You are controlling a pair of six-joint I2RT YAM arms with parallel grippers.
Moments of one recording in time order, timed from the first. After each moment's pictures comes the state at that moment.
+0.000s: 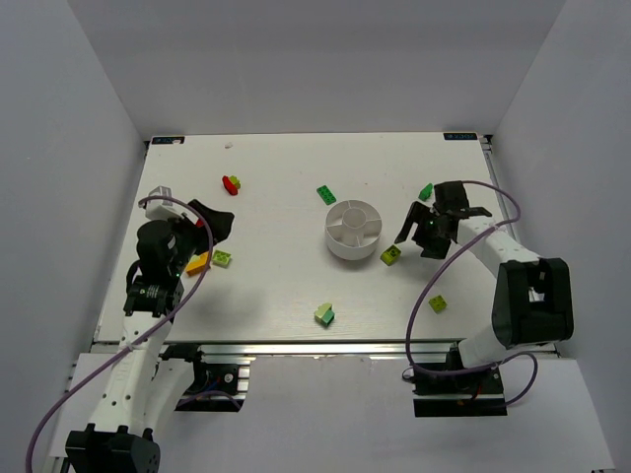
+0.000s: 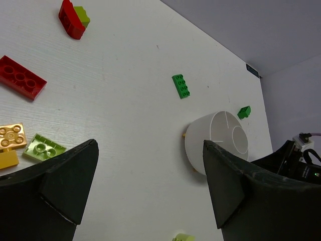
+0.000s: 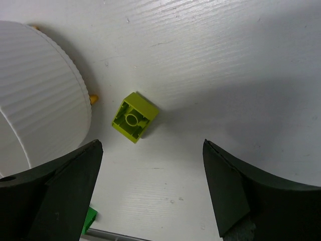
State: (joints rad) left arm -0.06 0.72 0.65 -0.19 0.15 -0.63; right arm 0.14 1.50 0.95 -0.51 -0.18 0.50
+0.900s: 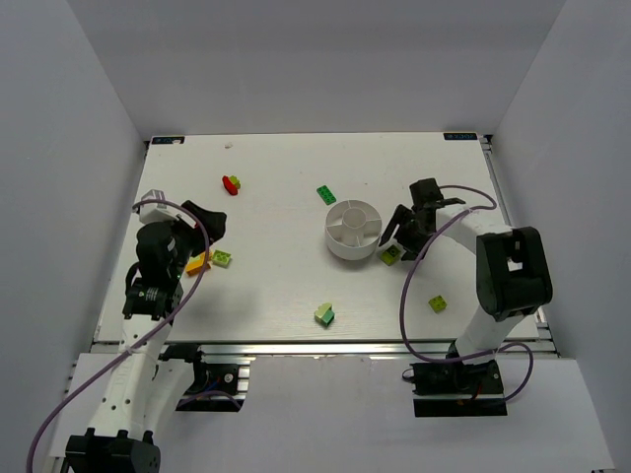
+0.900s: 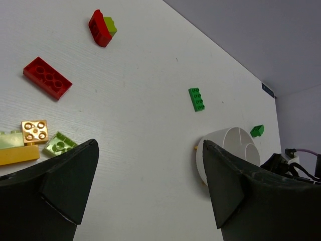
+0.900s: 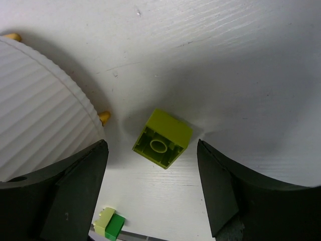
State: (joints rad) left arm -0.06 0.70 0.65 -0.22 0.03 -0.66; right arm 0.24 1.71 1.06 -0.53 -0.17 0.69
